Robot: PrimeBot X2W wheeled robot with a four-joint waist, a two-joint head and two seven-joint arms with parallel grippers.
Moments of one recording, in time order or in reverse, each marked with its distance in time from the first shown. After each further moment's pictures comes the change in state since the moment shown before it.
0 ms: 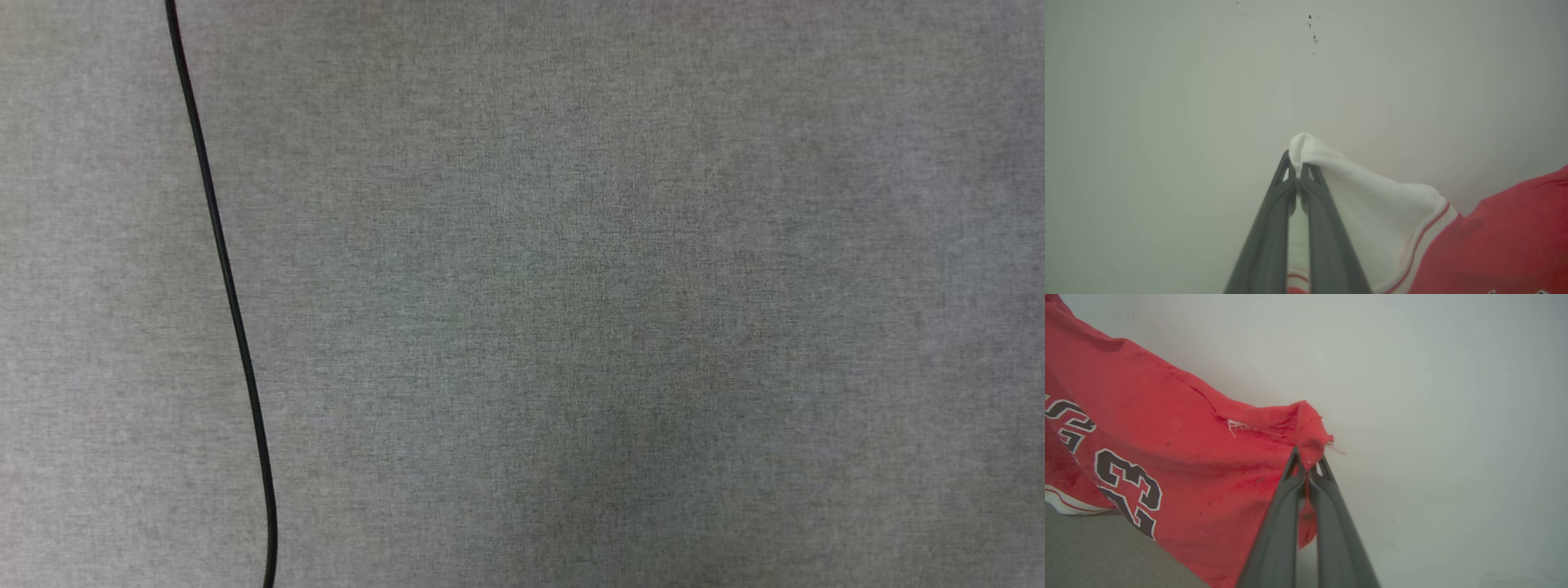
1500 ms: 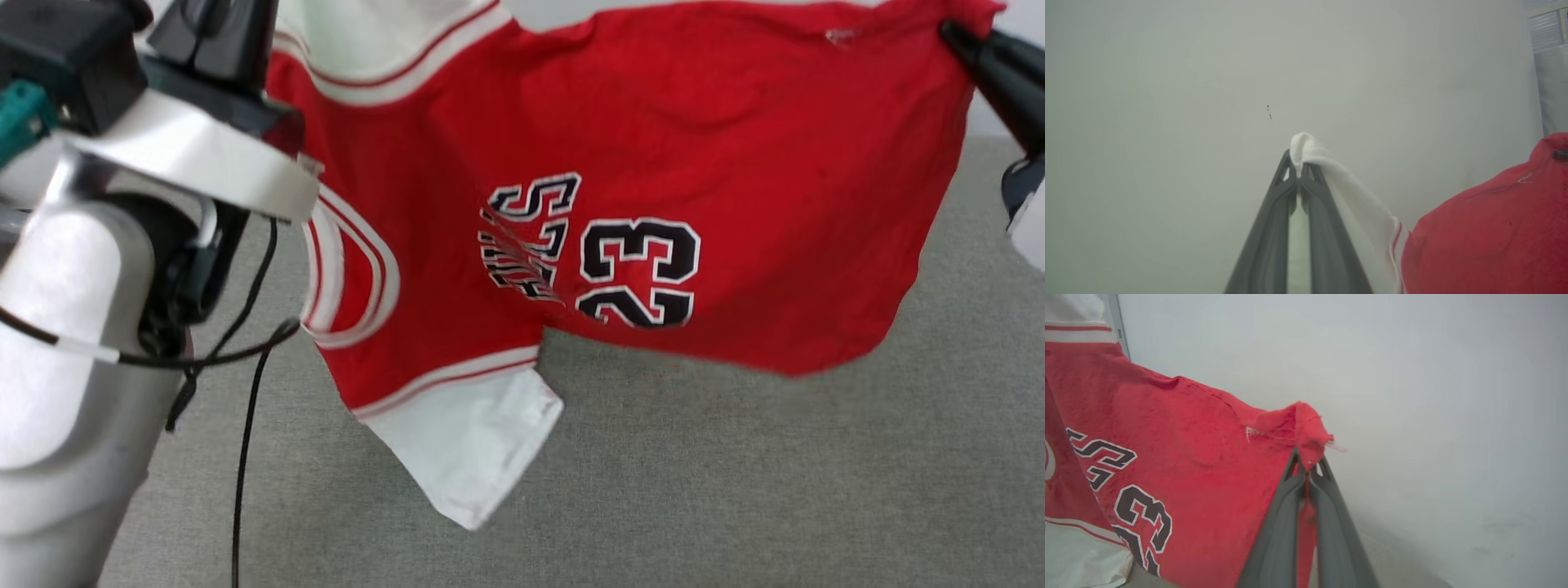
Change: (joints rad) left arm 0.922 0.085 0.079 -0.863 -0.049 0.183 0.195; right arm 0.879 -0.173 -0.308 -0.723 0.147 0.000 0.290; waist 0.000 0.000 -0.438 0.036
